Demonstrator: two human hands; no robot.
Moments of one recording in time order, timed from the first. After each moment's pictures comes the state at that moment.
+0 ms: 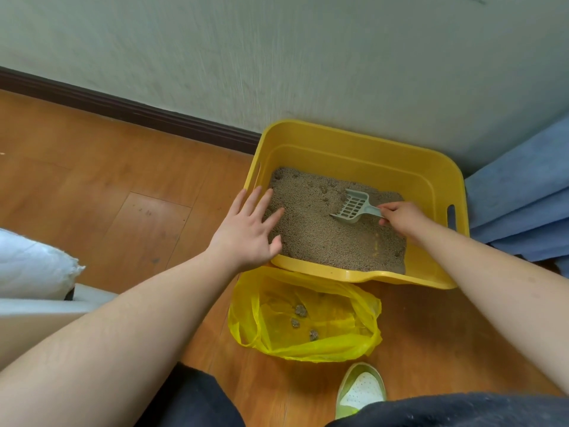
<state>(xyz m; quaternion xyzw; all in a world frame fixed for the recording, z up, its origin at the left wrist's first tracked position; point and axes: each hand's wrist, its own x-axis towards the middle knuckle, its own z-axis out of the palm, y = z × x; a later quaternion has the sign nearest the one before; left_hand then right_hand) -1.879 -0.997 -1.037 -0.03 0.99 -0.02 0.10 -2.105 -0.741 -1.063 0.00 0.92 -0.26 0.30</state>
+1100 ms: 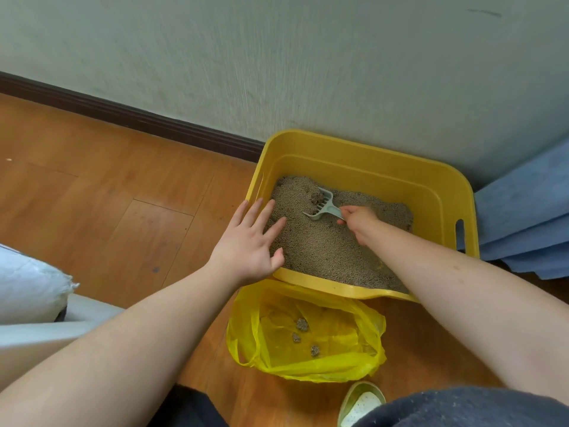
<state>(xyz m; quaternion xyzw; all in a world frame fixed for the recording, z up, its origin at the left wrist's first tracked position) -1.882 -0.995 -1.034 -0.05 0.99 0.00 0.09 -2.087 -0.834 -1.092 0.10 0.85 -0.39 0.33</state>
